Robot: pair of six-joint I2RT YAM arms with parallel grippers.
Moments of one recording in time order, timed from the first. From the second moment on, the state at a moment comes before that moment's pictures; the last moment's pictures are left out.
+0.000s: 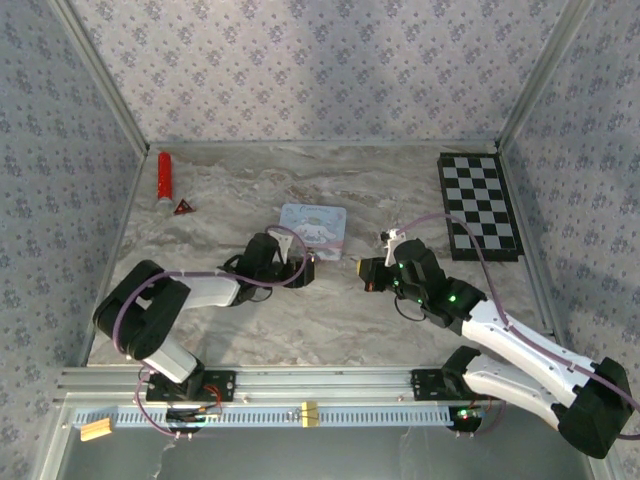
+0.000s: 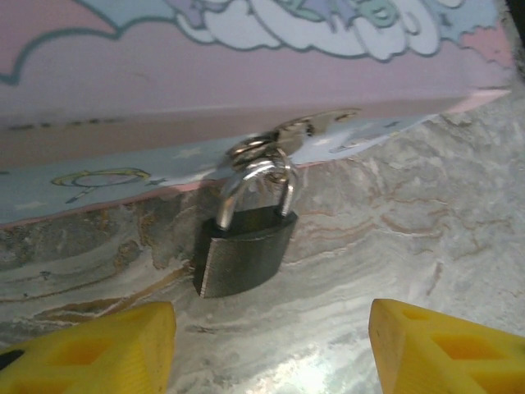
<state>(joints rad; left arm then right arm) -0.64 1.58 0.57 0.31 0.25 -0.51 0.75 0.89 0.62 -0.26 -0.03 0.65</state>
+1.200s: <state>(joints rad) -0.66 1.72 0.67 0.35 0.19 -0.52 0.76 0.90 0.62 -0.26 -0.03 0.65</state>
